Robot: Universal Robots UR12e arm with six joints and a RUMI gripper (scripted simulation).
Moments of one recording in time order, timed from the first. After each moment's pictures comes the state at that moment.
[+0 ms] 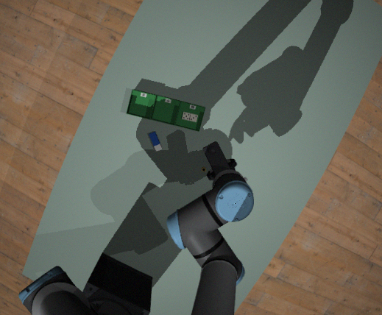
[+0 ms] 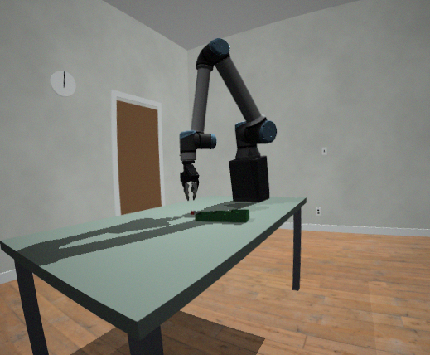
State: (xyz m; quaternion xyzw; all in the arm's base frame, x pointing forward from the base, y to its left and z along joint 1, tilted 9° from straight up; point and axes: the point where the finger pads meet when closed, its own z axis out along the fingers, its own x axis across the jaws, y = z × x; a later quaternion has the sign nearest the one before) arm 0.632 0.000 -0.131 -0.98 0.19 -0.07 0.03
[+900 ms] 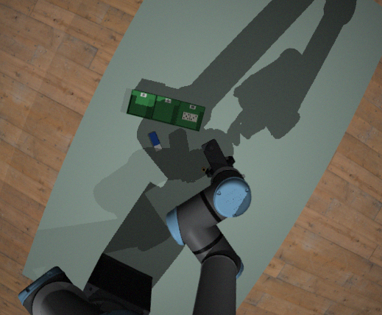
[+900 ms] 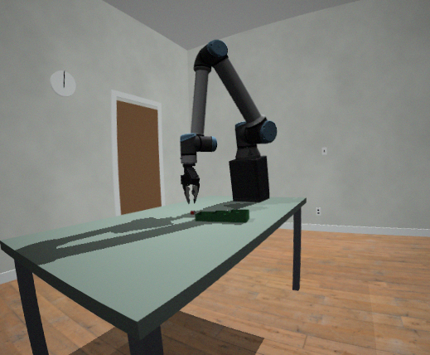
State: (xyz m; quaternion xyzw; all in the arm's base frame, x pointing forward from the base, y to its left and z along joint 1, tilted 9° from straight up) arm 0.636 0.006 -0.147 -0.98 0.19 -0.07 0.03
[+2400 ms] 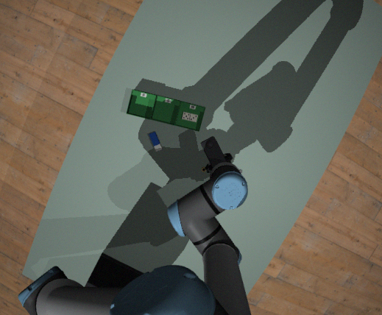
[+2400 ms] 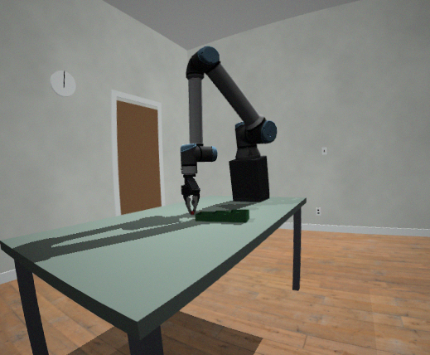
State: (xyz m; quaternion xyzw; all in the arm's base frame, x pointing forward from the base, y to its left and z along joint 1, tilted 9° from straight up) arm 0.645 0.007 -0.206 -0.98 0.19 -0.07 0.03
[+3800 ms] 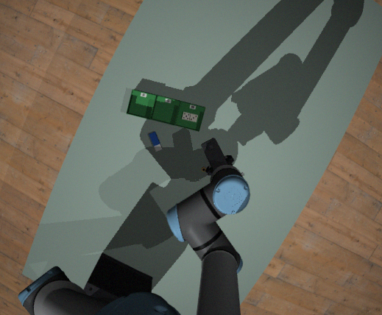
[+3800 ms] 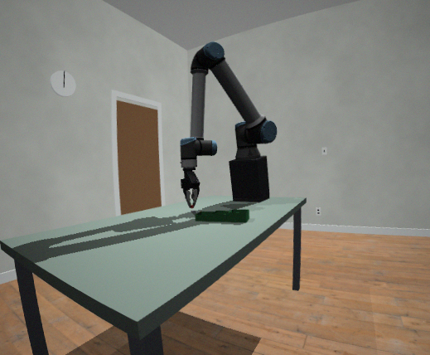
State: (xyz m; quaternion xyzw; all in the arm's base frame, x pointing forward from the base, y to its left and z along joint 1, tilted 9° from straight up) arm 0.639 0.006 -0.170 -0.98 0.19 -0.07 0.03
